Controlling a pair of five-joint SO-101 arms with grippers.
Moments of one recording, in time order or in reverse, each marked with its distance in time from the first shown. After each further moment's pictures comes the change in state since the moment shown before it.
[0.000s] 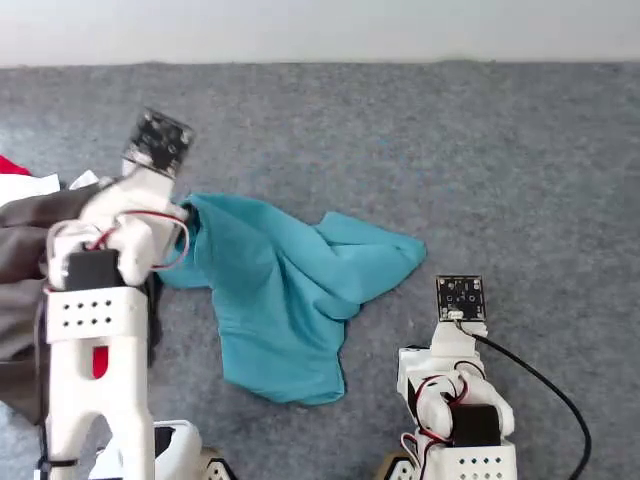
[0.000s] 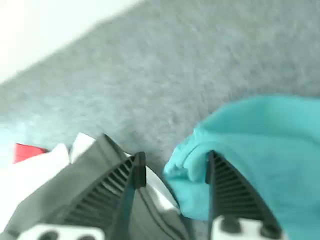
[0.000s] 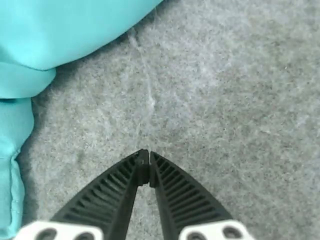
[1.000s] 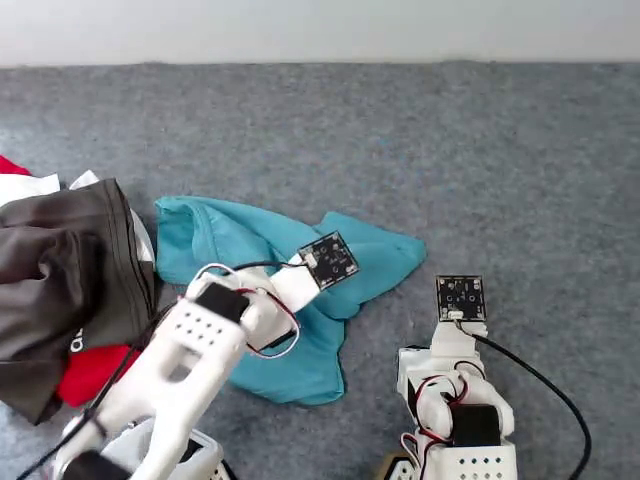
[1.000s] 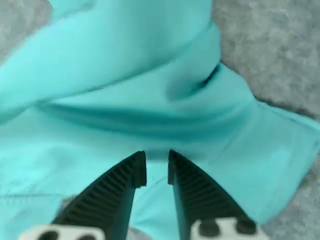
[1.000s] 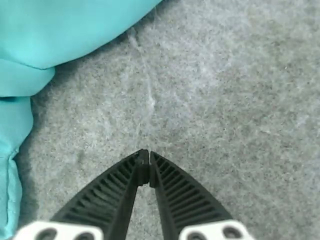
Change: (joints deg) left arm 32.6 7.9 20.8 1.7 -4.0; right arm 0.0 0.0 0.0 0.0 0.0
